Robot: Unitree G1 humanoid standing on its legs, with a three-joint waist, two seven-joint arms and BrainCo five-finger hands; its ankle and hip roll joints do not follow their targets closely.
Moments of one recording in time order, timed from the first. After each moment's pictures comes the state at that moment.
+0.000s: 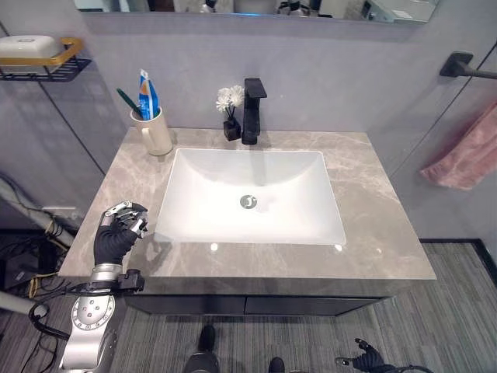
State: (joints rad) left arm 0.18 0.46 0.10 -0.12 -0.39 -0.26 0.08; right arm 0.09 -0.36 0.22 1.11 -0.06 -0.09 -0.11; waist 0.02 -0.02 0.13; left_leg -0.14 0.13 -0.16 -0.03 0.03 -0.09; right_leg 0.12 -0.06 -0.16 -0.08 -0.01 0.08
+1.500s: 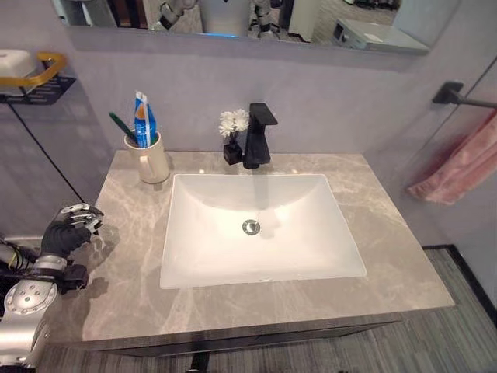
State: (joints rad) left arm 0.11 0.83 0.17 0.13 -0.49 -0.09 0.02; right arm 0.15 -0.30 0.32 1.07 -0.11 -0.06 0.01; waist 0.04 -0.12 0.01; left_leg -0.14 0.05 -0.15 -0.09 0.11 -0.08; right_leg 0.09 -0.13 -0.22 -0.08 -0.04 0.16
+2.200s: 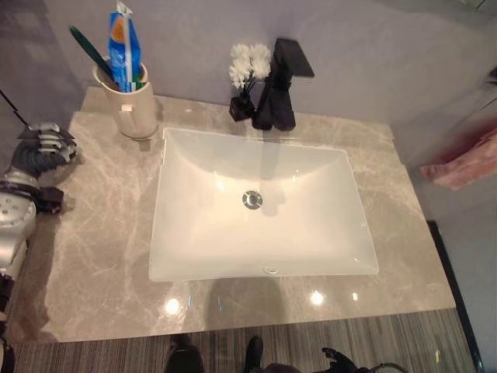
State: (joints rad) left arm -0.46 1.12 -0.08 0.42 -0.47 -0.06 0.10; right arm 0.07 -0.29 0.38 1.01 -0.11 -0.04 0.03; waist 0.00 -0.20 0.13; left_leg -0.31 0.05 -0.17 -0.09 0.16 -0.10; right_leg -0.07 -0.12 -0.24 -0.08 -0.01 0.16
